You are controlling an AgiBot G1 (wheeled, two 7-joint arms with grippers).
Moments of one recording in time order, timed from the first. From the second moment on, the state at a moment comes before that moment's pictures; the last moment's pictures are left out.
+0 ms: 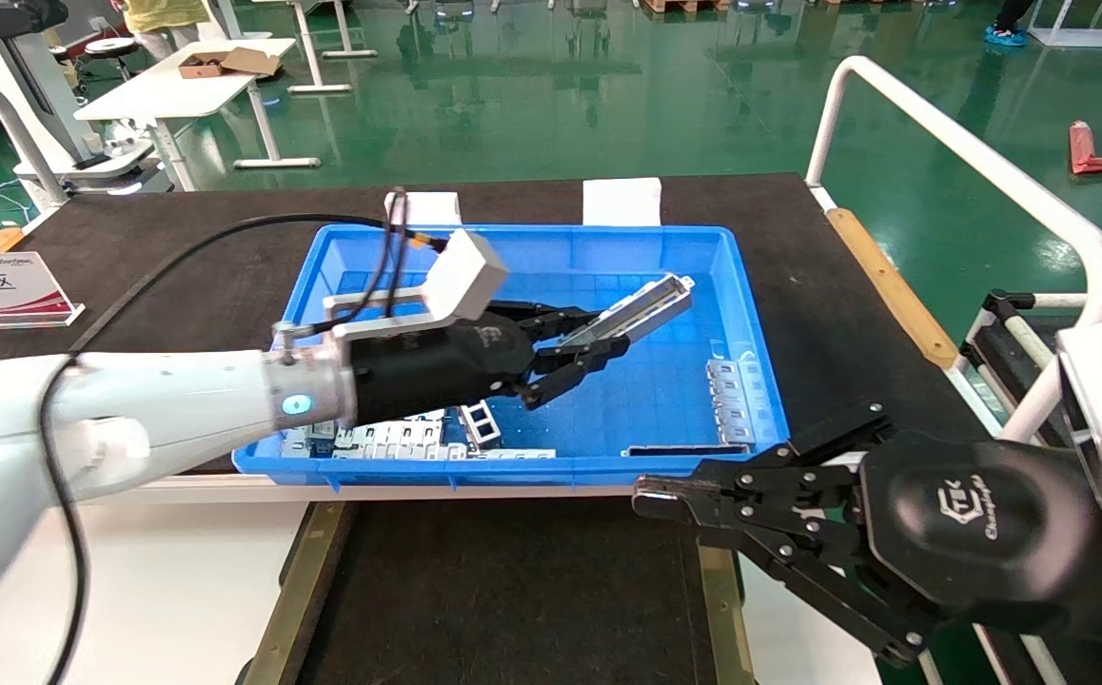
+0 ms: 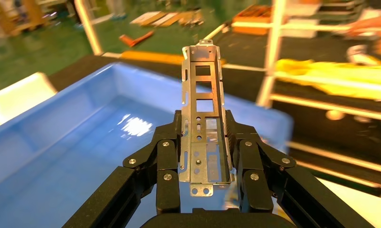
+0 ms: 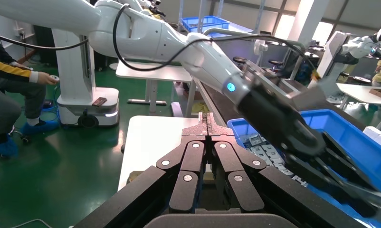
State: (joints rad) left arm -1.54 1.20 0.92 -0.40 0.76 1.12 0.16; right arm 1.10 -0.57 -0.38 1.27 -0.66 -1.46 0.13
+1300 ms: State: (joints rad) left arm -0.91 0.86 1.08 -1.21 0.75 0.42 -0.43; right arm 1.10 -0.57 -0.39 1.27 -0.66 -1.46 0.13
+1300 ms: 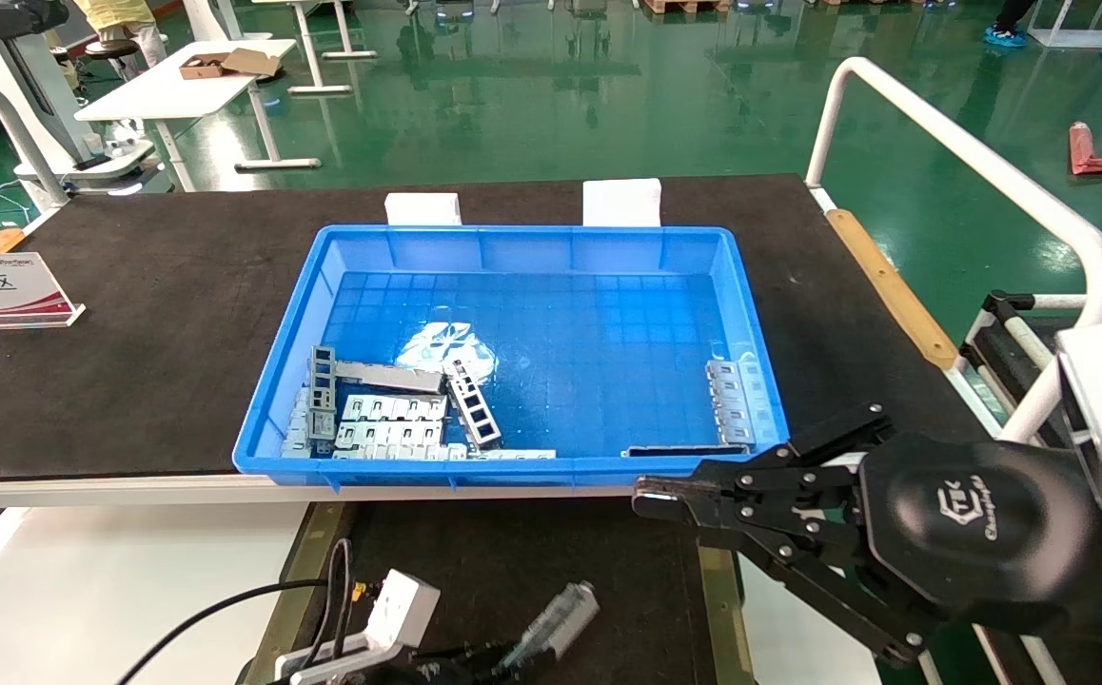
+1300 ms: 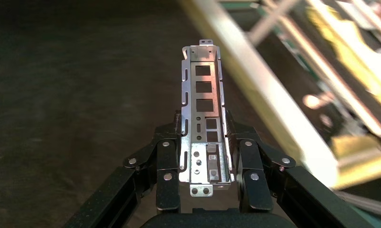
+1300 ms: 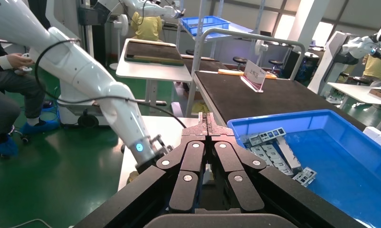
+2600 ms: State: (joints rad) left arm -0.90 1.26 1.19 -0.98 0.64 -0.24 -0.60; right arm 1.10 -0.57 -0.39 1.27 -0.66 -1.46 0.13
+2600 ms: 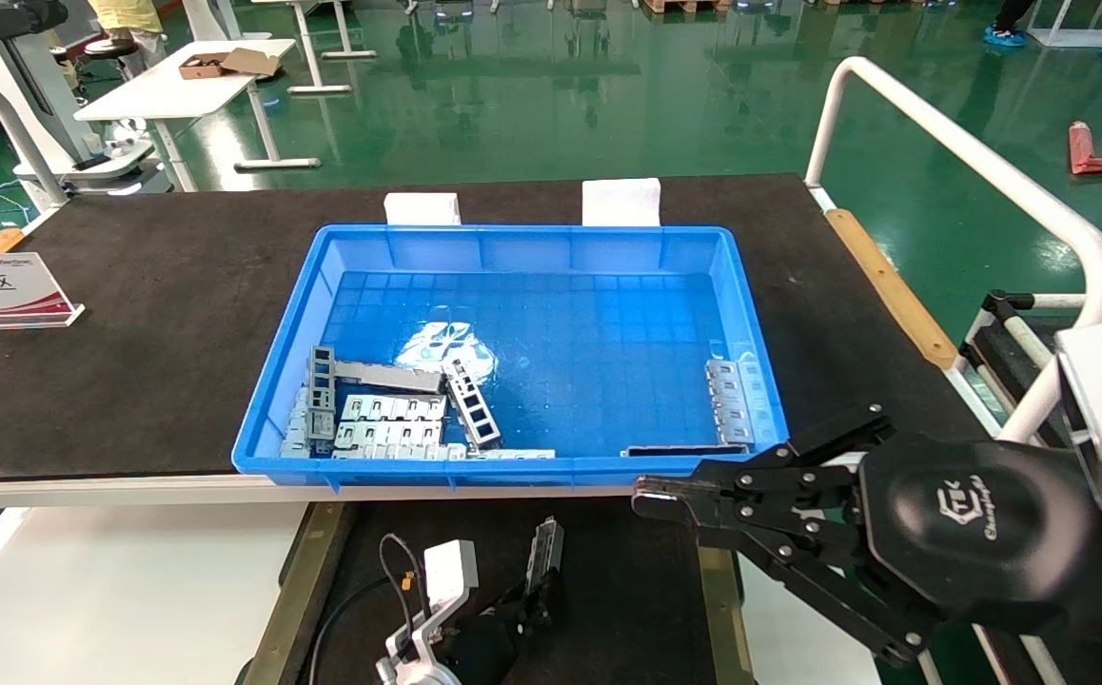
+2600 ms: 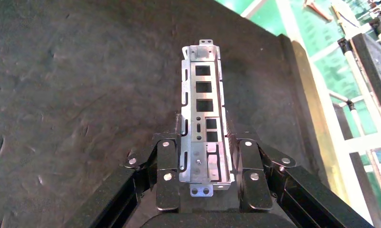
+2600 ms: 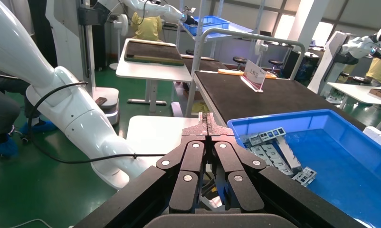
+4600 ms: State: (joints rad) left arm -0.86 0.74 1.06 -1.35 0.72 0.37 -0.28; right arm 1.10 -0.57 -0.39 1.27 -0.66 -1.45 0.13
